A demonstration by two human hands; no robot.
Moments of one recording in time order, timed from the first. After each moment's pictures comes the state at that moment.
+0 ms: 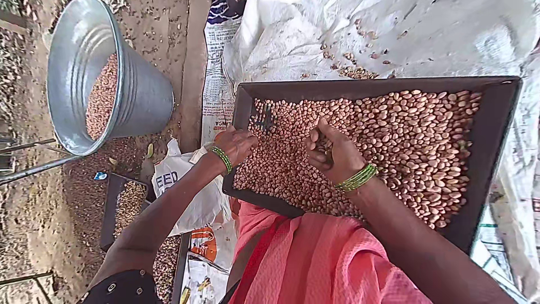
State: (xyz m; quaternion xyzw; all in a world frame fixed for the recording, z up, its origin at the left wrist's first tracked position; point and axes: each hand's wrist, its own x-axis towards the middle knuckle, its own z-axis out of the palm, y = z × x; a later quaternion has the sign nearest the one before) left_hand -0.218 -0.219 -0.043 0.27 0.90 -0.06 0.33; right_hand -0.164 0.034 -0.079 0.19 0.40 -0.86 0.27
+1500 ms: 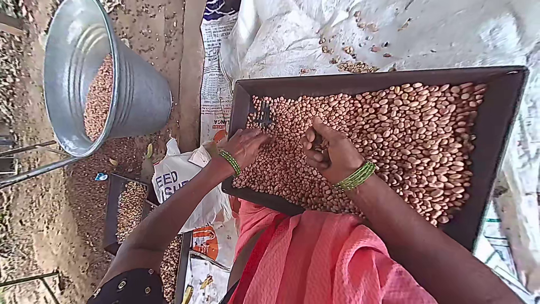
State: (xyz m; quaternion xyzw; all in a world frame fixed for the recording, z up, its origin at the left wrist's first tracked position) left_hand -0.206 -0.203 -0.055 0.27 0.92 0.01 0.28; right_hand -0.162 0.031 -0.075 0.17 0.42 -0.84 0.28
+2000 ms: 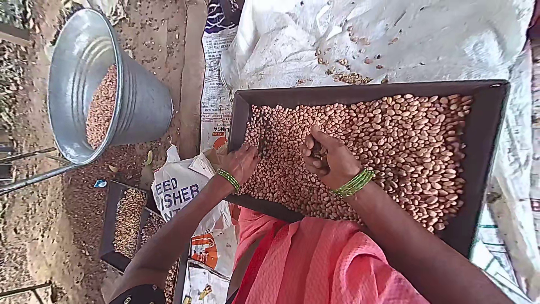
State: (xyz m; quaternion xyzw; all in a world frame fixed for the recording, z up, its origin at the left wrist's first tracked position) left_hand -0.182 -0.204 -0.057 0.11 0.95 0.03 0.30; right_hand -0.163 0.032 -0.073 0.19 0.42 -0.84 0.27
